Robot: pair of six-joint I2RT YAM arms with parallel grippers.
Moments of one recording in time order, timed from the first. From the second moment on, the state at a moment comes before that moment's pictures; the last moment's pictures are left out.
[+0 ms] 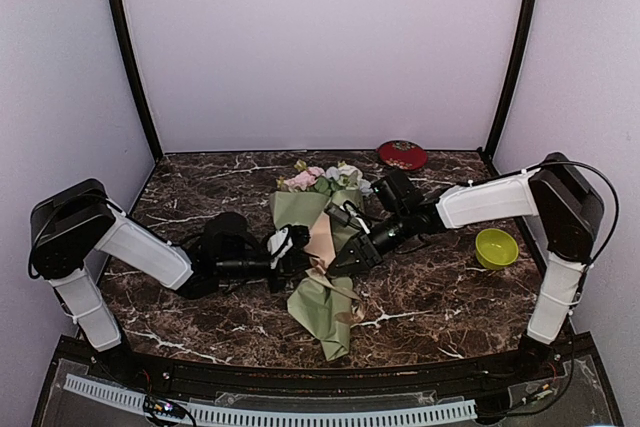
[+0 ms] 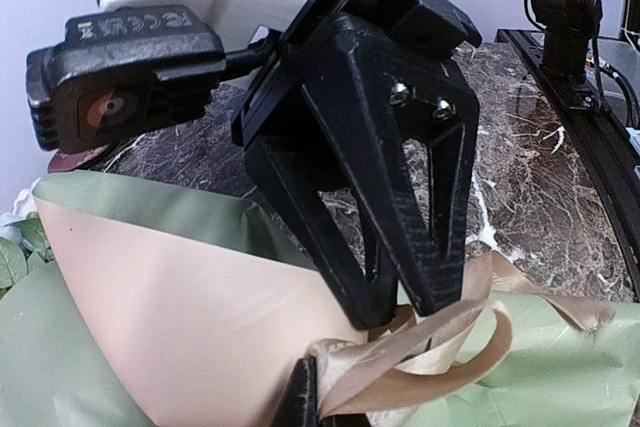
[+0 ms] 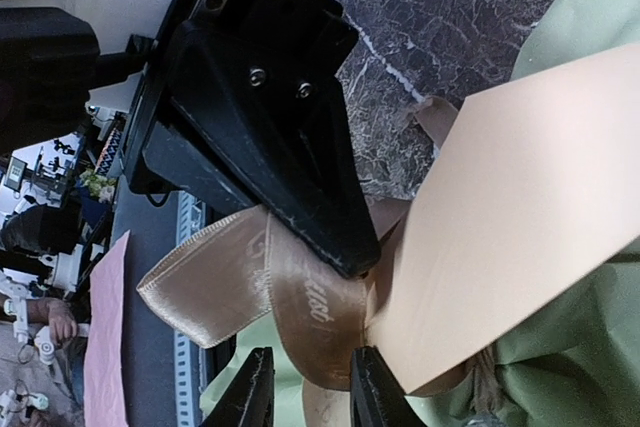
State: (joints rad) left arm -0.86 1.72 0.60 0.82 0.38 0.31; right arm 0.75 1.84 1.09 -0.17 -0.99 0.04
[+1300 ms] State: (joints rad) left arm -0.78 1.70 0.67 0.55 0.56 0.33; right arm 0.77 1.84 1.12 -0.25 -0.92 -0.01
